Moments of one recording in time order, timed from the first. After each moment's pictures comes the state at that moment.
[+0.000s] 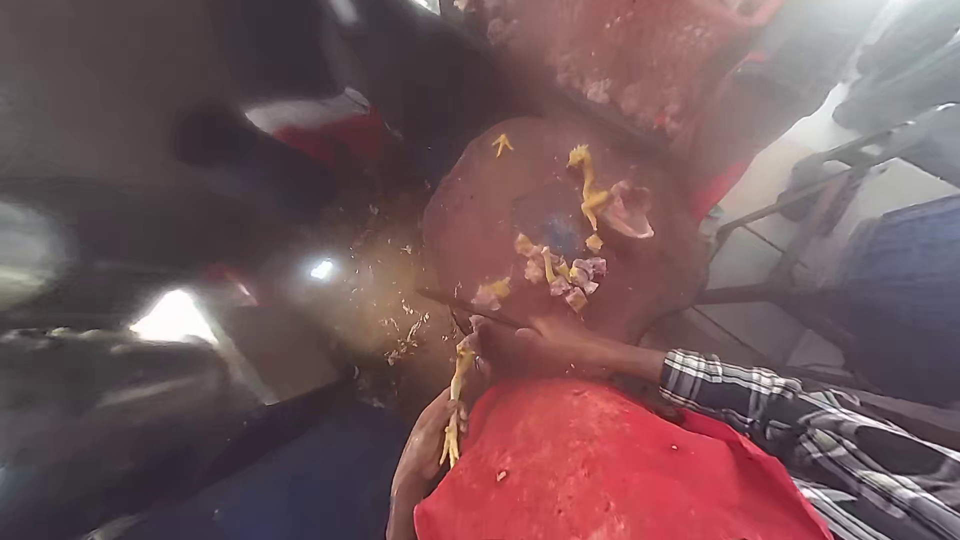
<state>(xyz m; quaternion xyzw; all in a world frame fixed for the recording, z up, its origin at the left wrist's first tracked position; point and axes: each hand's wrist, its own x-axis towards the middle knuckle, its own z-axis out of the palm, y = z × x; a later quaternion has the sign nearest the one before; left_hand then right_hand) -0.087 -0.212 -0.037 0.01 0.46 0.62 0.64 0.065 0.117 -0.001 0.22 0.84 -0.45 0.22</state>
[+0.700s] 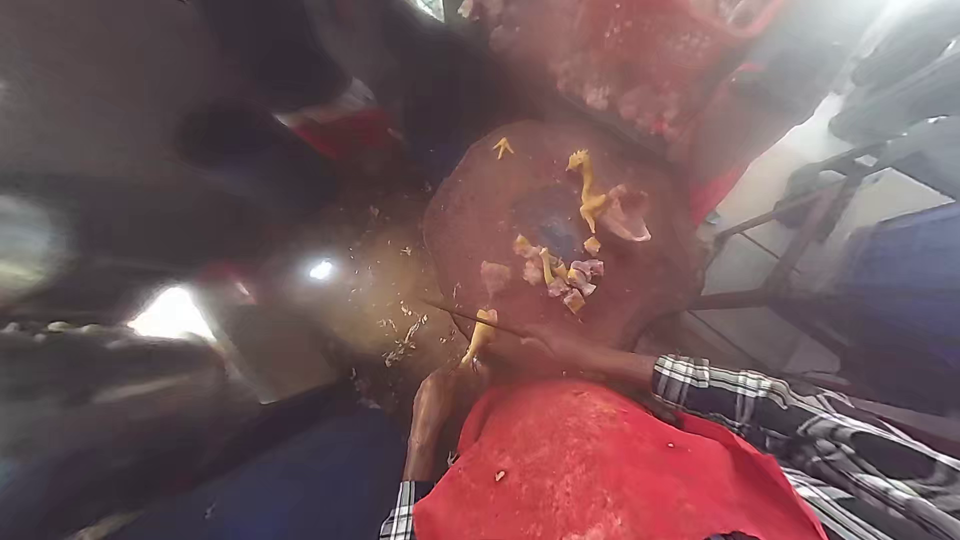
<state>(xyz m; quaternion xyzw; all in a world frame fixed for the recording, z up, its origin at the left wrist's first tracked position) -0.109 -0.157 -0.065 0.26 0.87 0.15 0.40 0.085 0.112 -0.018 0.13 0.85 -0.50 0.10</state>
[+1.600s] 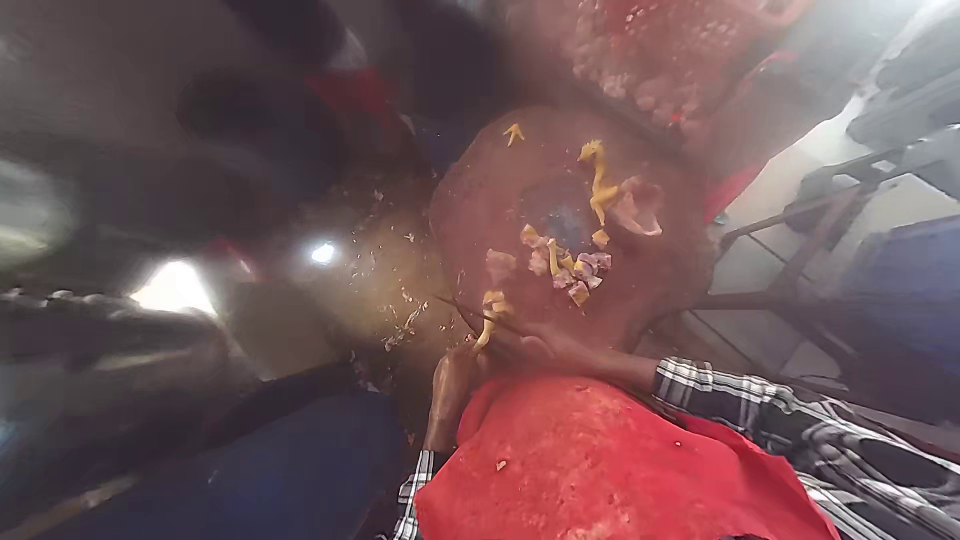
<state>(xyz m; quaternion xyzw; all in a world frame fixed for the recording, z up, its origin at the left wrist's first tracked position) -0.088 -0.130 -0.076 0.25 0.86 0.20 0.39 0.084 0.095 -0.023 0.13 0.83 -0.54 0.11</state>
